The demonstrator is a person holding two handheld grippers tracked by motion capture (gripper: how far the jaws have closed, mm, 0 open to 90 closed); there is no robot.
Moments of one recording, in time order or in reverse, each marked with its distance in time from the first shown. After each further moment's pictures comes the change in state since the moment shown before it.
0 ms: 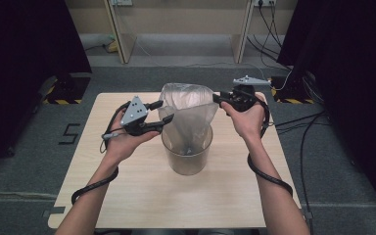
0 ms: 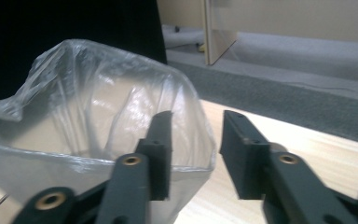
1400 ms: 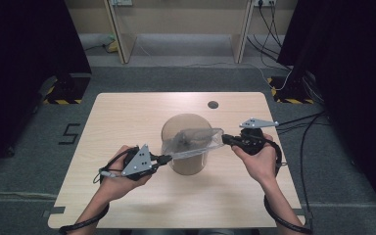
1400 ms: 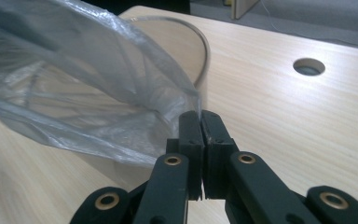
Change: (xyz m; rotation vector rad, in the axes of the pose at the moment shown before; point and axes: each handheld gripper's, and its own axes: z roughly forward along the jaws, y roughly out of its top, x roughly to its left) left arm -0.072 -0.054 -0.043 0.169 -0.269 0.193; right arm 0.018 -0.095 -0.052 0.160 0.082 -0.036
